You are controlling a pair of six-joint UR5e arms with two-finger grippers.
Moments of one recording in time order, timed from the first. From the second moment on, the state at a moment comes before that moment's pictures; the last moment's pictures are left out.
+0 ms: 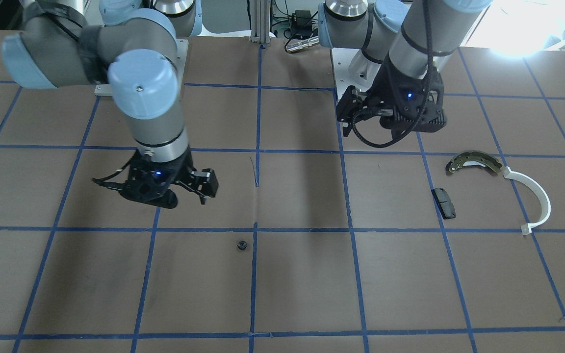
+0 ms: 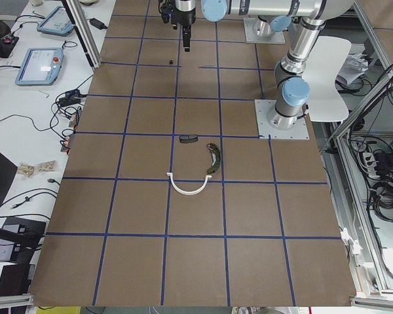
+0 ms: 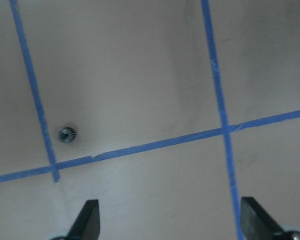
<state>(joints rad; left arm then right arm) -1.63 -1.63 -1.59 -1.50 1.47 -0.05 1.69 -1.35 1.65 -1.90 -1.61 0.28</state>
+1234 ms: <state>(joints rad) -1.99 -2.20 -1.54 -0.94 1.58 -0.51 0.73 -1.17 1.65 -2.10 -1.63 -0.99</state>
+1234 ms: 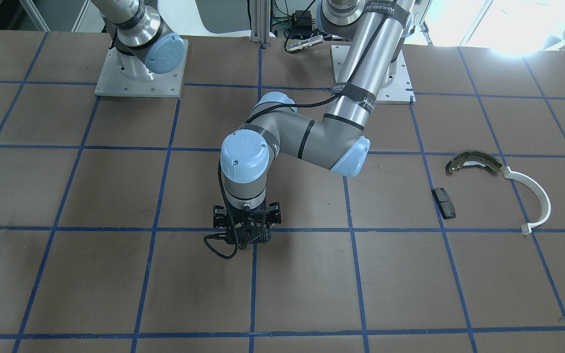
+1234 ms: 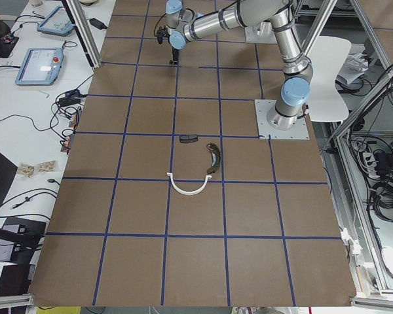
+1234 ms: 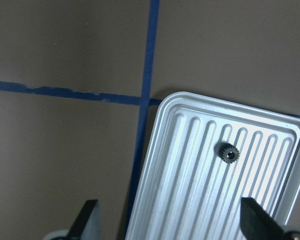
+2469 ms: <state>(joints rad) -2.00 -2.28 -1.45 -0.94 1.59 -0.53 0.62 -0.97 1.63 -2.28 -1.55 -1.14</state>
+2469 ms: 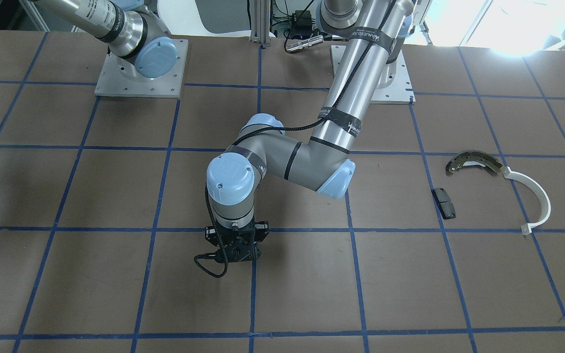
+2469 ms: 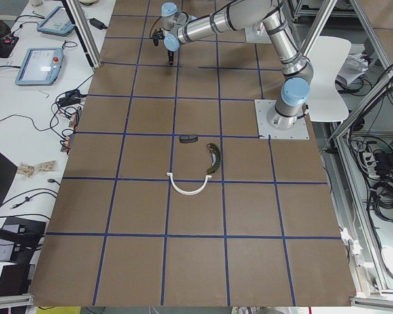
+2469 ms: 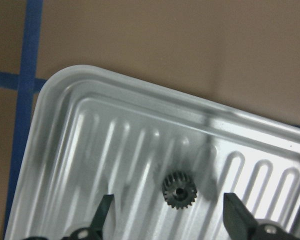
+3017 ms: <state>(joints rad) -1.98 -2.27 -1.45 -0.97 1.59 -0.50 0.62 -0.97 1.63 -2.31 -1.54 -1.16</state>
